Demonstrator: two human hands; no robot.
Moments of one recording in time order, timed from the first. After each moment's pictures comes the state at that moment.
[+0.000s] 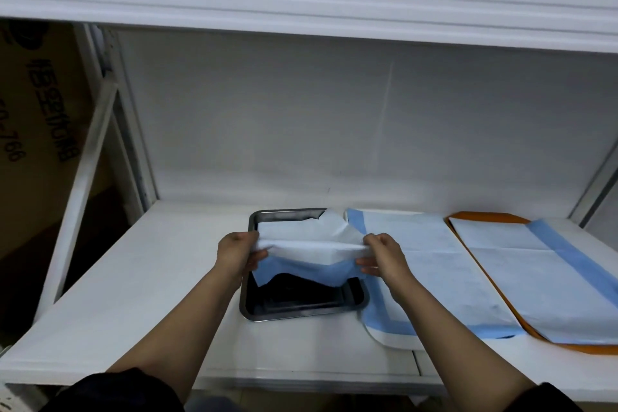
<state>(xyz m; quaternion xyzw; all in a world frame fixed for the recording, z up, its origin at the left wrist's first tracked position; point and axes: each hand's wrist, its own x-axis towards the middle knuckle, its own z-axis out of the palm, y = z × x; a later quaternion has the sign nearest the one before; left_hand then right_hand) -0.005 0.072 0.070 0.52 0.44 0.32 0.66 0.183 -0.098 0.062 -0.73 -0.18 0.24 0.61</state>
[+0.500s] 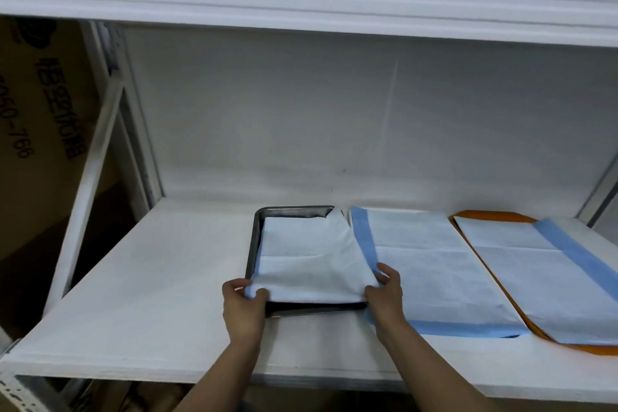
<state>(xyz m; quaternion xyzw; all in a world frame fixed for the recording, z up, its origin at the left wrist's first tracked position) -0.023 0.016 -0.011 0.53 0.54 0.39 0.52 0.156 -0.106 -0.012 -0.73 -0.10 0.19 0.65</state>
